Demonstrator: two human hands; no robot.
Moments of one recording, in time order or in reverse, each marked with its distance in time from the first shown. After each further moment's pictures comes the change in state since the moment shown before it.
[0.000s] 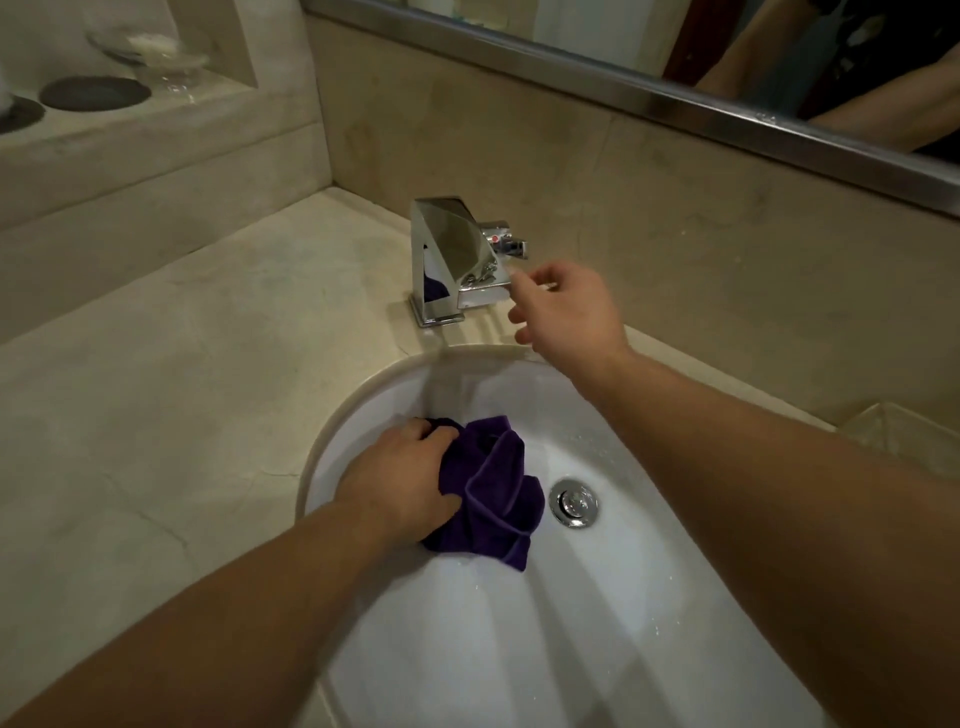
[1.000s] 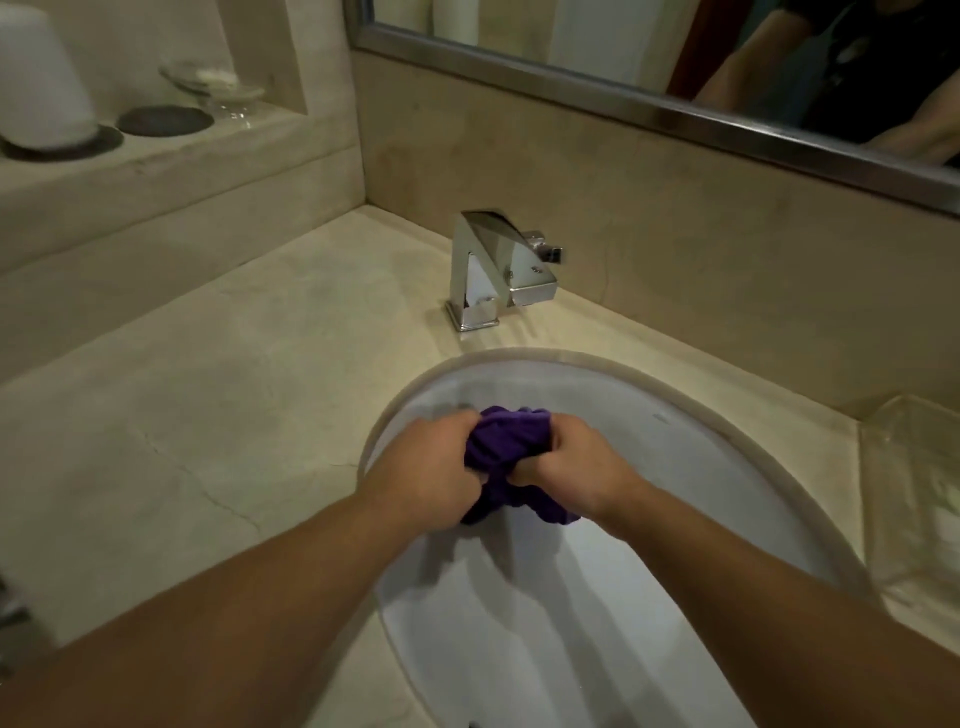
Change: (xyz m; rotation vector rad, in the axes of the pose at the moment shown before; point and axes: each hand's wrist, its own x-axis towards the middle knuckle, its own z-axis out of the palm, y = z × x) left_hand -0.028 -0.005 -0.031 -0.290 0.155 0.038; right_hand -0.087 0.051 0.033 -0.110 -0.452 0.106
